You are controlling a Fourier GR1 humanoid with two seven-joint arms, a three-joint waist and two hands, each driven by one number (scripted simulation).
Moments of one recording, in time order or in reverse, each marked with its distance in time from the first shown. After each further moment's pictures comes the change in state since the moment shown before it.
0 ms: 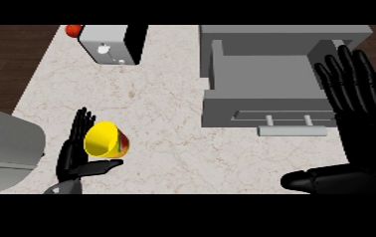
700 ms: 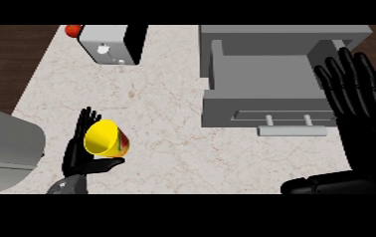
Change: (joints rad) left arm -0.100 0.013 0.019 0.214 0.050 -0.092 -0.103; right arm 0.011 0.006 0.016 -0.040 0.005 -0.007 0.033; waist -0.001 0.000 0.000
